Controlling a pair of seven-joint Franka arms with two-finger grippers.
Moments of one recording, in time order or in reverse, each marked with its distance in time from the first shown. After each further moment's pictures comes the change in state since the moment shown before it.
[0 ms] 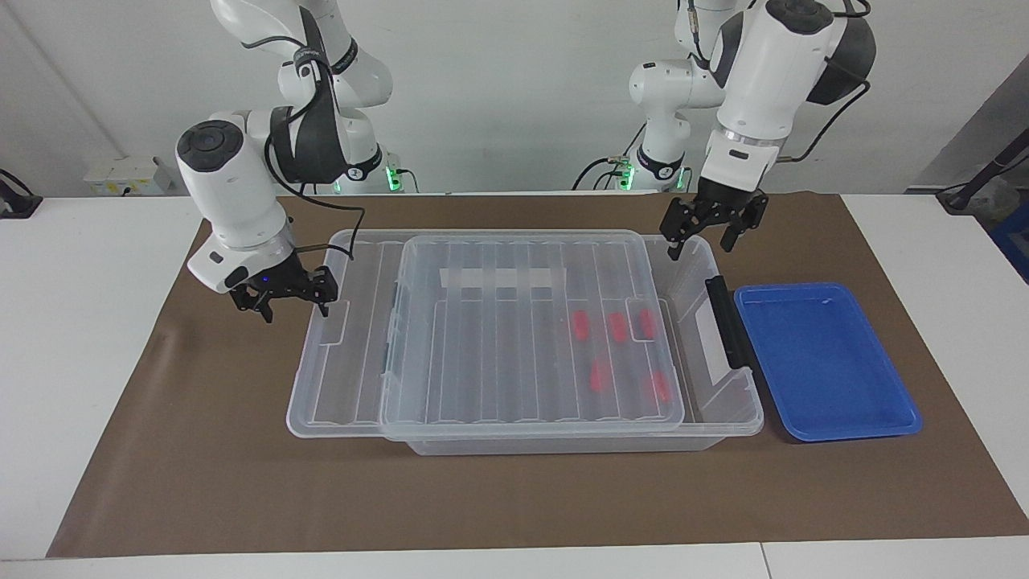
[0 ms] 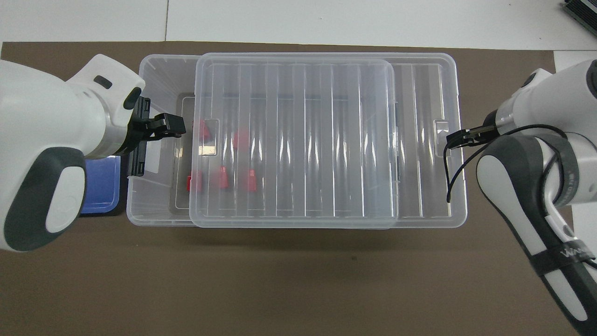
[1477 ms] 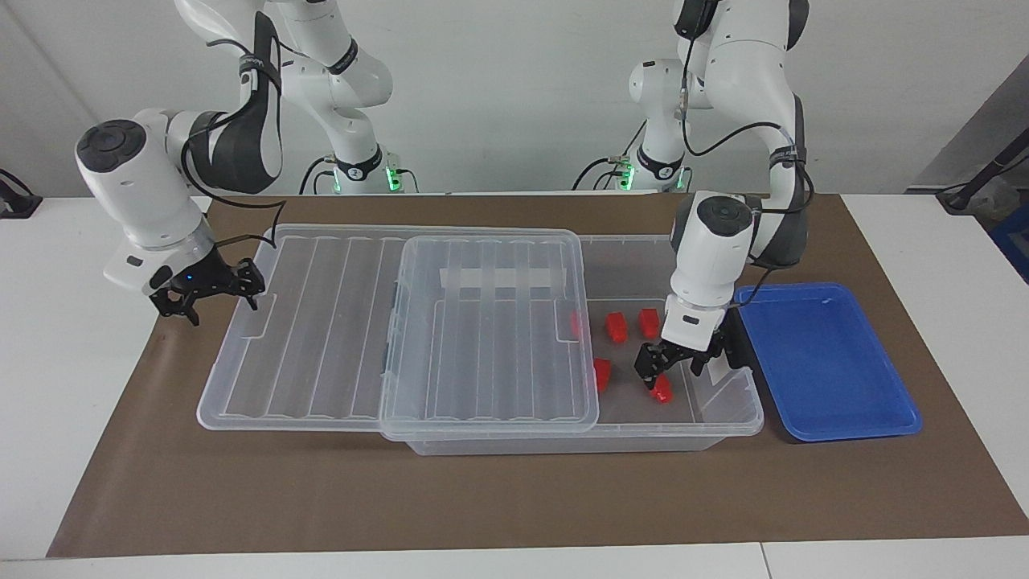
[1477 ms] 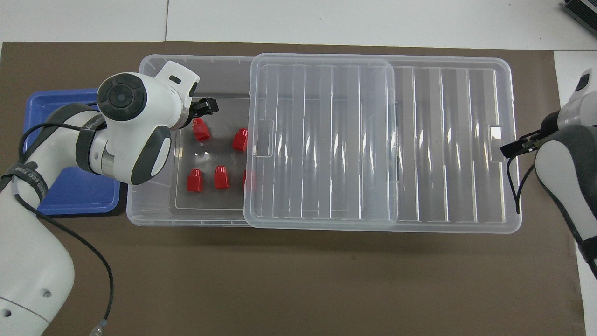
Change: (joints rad) left arm -0.031 0.381 0.044 -0.018 0.173 0.448 -0.155; right arm -0.001 0.000 -0.174 0.002 0.000 -0.004 -0.385
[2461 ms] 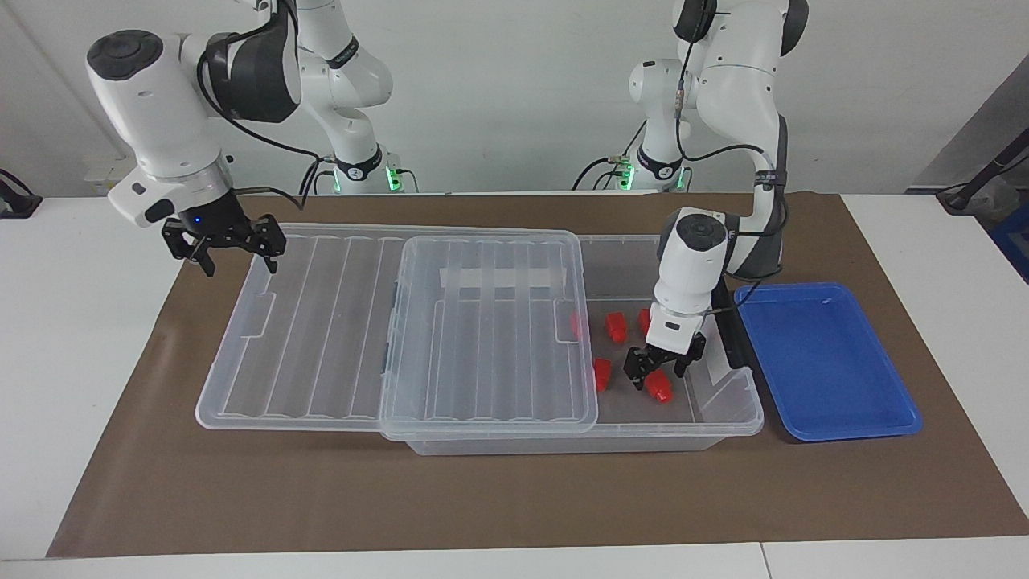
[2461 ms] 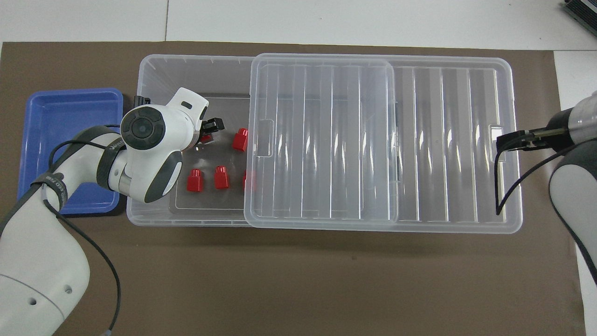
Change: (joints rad) left arm -0.006 0.007 0.001 -0.138 0.070 0.145 -0.090; right arm 0.006 -0.149 0.120 0.038 0.002 -0.143 0.450
